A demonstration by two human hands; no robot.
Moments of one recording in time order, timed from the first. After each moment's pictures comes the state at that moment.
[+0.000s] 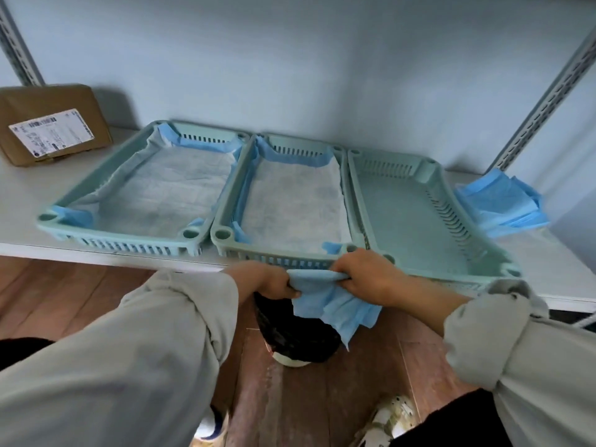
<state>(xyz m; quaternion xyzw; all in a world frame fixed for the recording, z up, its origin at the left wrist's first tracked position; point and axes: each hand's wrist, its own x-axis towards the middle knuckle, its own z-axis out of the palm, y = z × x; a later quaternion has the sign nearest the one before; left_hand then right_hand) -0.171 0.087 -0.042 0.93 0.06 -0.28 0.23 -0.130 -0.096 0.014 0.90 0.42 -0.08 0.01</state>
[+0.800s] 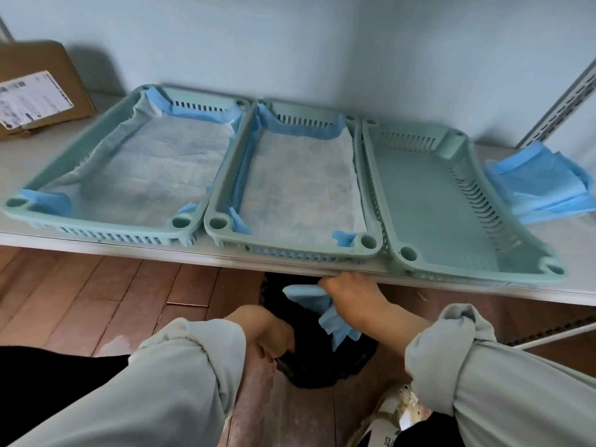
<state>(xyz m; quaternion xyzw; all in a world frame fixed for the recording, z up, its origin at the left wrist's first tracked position) -0.195 0.068 -0.123 0.83 -0.08 -0.53 0.13 -0.125 -0.073 -0.073 0.90 0.41 -0.09 0.12</state>
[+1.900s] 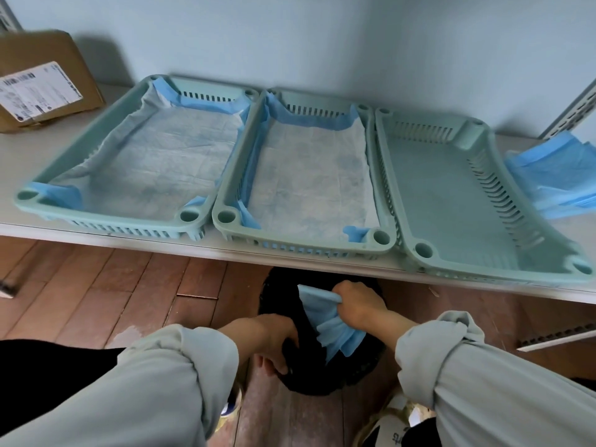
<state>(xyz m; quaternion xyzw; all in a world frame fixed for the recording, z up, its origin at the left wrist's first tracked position) -0.215 0.082 -0.132 0.84 0.00 -0.47 0.26 -0.118 -0.073 -0.119 0.93 0.21 -0.28 -0.04</state>
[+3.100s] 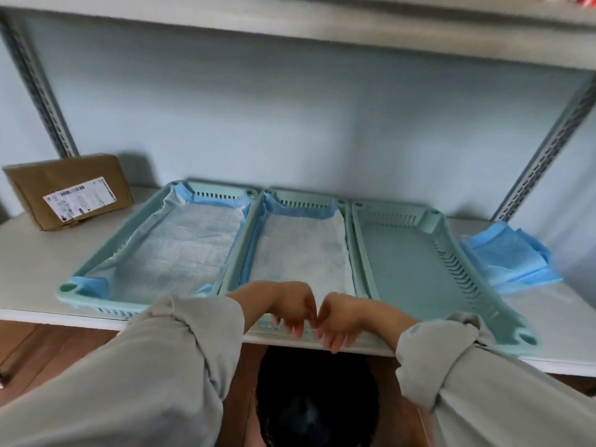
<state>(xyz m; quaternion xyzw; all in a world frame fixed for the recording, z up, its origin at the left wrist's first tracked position) -0.143 0.088 0.053 0.91 0.00 -0.32 0.26 -0.099 -0.039 0.037 0.87 0.21 -0.43 -0.15</state>
